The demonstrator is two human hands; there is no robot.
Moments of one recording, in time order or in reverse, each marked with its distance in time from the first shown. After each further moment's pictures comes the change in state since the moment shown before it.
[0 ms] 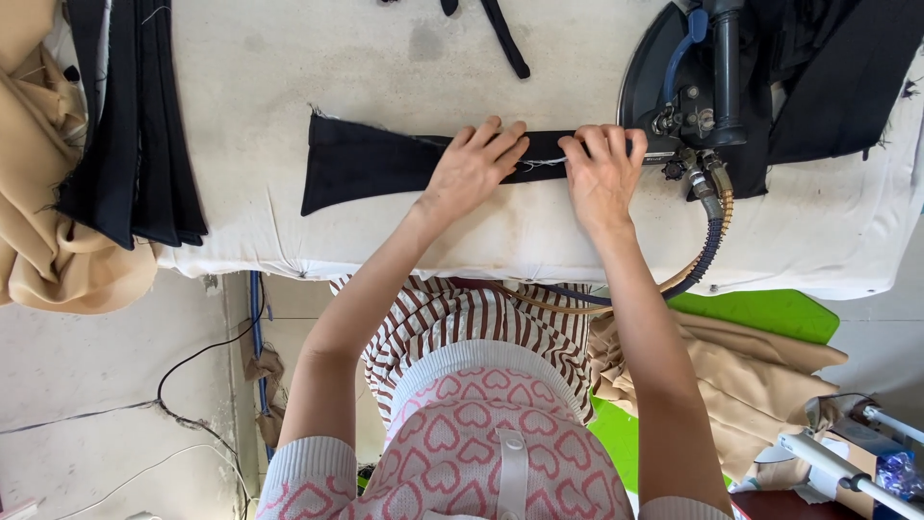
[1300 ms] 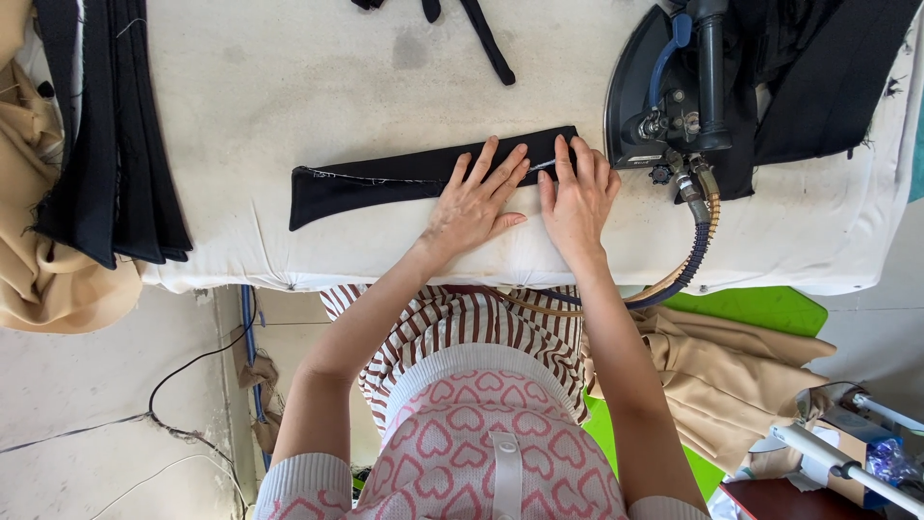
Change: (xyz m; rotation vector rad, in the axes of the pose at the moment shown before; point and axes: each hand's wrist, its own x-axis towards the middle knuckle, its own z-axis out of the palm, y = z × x) left_hand -0.012 0.037 -0.009 -0.142 -0.338 -0.090; right_hand -0.018 -0.035 -0.006 0.097 -0.233 0.398
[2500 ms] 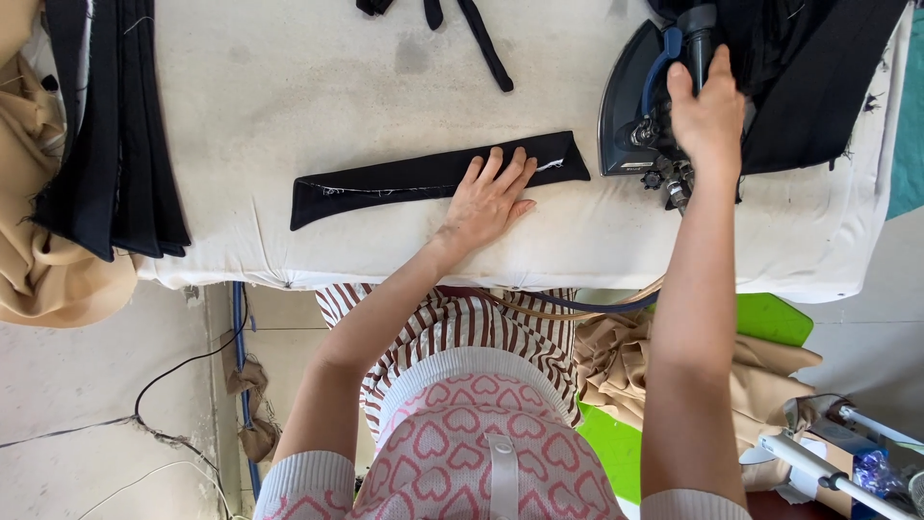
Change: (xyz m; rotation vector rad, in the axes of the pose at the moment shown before) left_hand 0.020 0.013 0.021 0.145 0.064 -0.077; right_hand 0.118 0.119 -0.082 0.206 -0.237 0.464
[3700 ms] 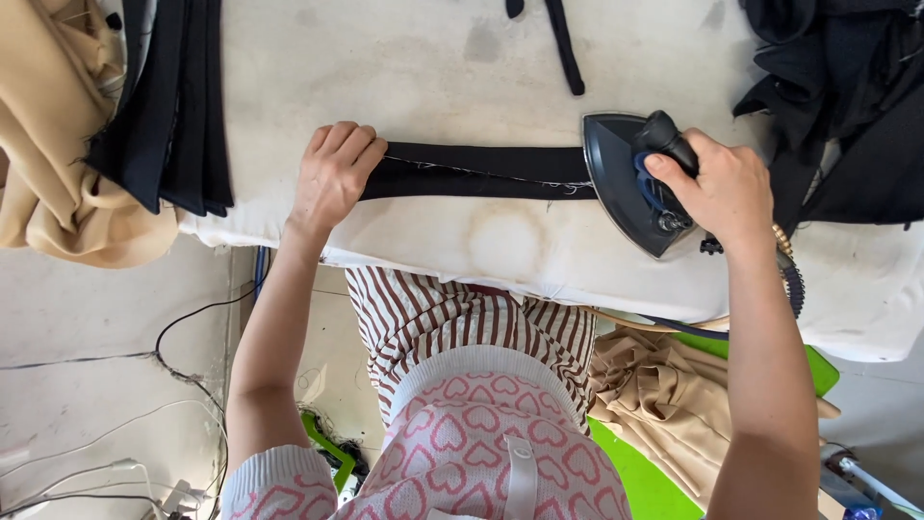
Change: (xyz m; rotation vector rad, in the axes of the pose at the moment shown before) left_hand -0.129 -0.178 -0.083 0.131 0.331 -0.068; right_hand -0.057 -0.056 0.001 -0.413 -0.317 -0.385
